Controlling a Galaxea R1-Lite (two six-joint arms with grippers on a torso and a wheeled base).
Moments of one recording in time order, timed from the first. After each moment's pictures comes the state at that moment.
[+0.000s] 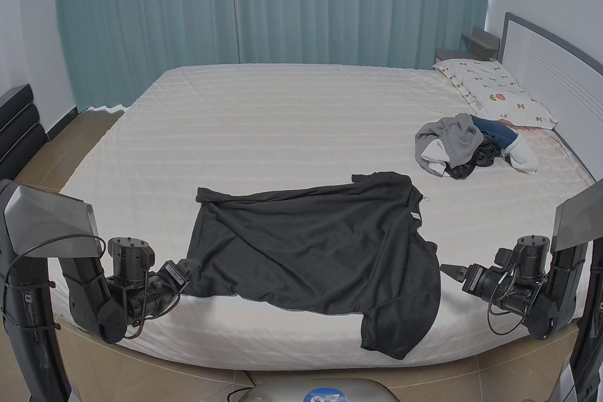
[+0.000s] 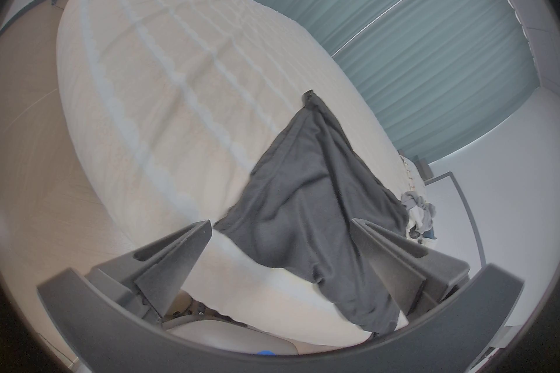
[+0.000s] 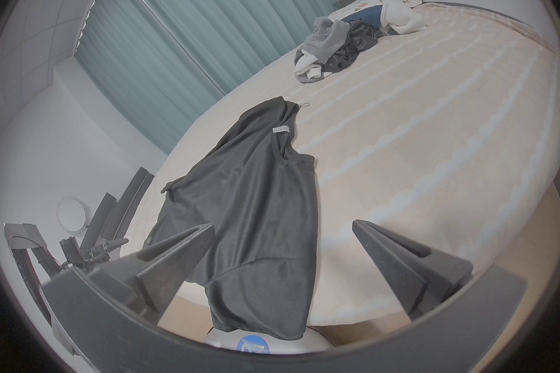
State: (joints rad) left arm -0.17 2.24 -0.38 -1.24 -0.02 -0.94; right arm 0.10 2.24 -0.20 -1.55 0.18 0.53
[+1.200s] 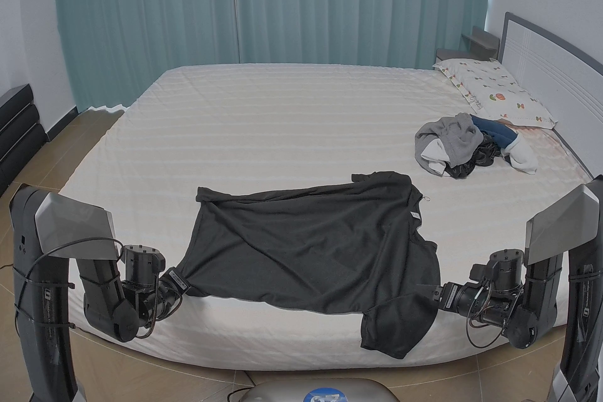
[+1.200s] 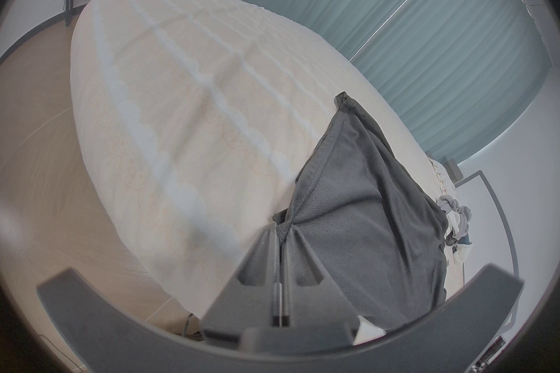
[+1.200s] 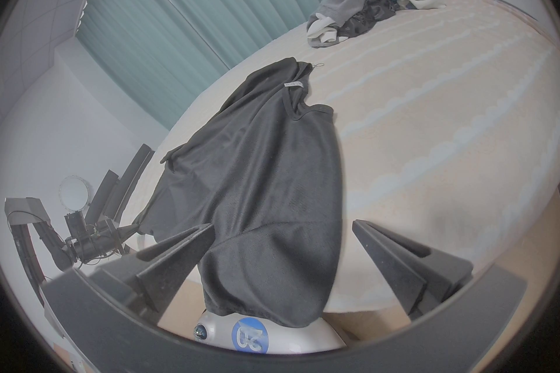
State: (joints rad) left arm -0.15 2.38 -0.46 -1.24 0.11 -0.88; right arm 0.21 2.37 -0.24 -1.55 0.17 0.52
